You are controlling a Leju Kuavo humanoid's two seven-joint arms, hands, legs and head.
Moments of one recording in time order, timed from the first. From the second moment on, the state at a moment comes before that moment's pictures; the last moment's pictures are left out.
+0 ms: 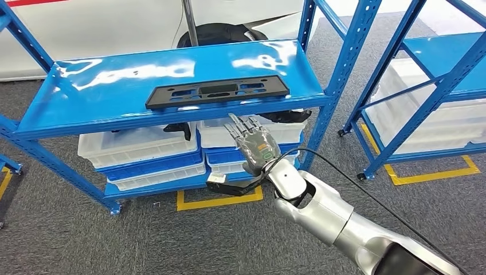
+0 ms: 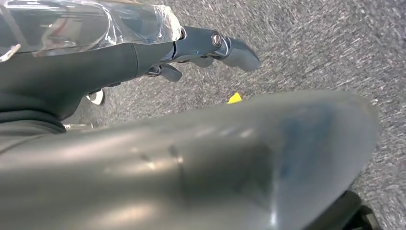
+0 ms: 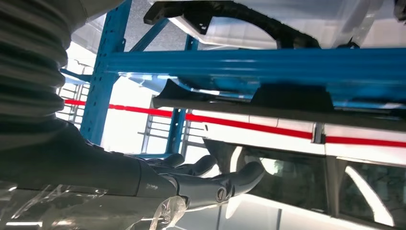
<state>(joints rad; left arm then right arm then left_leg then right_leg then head) -0.14 -0.04 -1.17 -0.23 0.97 0.42 0.10 -0.76 -0.10 1.04 -1.24 1.01 -0.21 0.31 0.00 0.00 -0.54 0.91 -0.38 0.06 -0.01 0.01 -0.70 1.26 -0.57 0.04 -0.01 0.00</state>
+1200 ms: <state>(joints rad) -0.14 -0.05 -1.18 -0.23 0.97 0.41 0.10 -0.76 -0.10 1.05 -1.24 1.01 -0.18 0.31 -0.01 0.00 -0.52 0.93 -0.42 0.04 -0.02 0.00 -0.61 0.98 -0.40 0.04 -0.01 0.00</state>
